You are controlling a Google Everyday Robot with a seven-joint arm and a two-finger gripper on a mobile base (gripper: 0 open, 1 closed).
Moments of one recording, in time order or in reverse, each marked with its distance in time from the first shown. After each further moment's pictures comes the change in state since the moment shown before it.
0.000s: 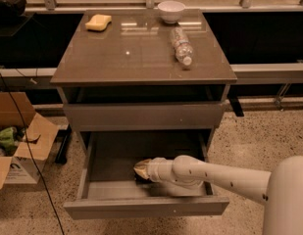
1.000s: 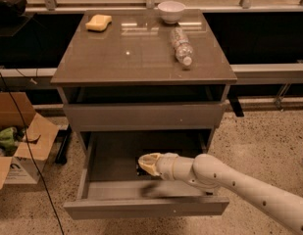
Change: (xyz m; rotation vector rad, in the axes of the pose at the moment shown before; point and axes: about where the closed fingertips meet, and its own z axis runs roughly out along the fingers) arm -0.065 0.021 -0.090 -0.056 -0.209 -0.027
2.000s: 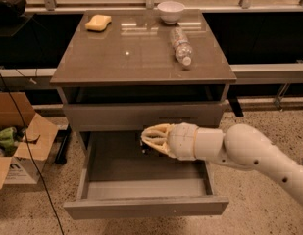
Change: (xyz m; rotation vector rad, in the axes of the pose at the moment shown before) arm -0.189 0.057 -0.127 -0.023 -0.090 -0.492
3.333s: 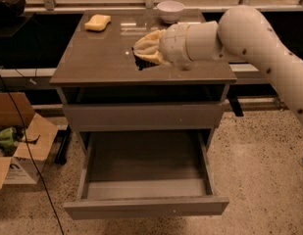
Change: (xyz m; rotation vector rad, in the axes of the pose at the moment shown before) arm -0.152 -0.188 0.010 0.025 0.071 -0.314
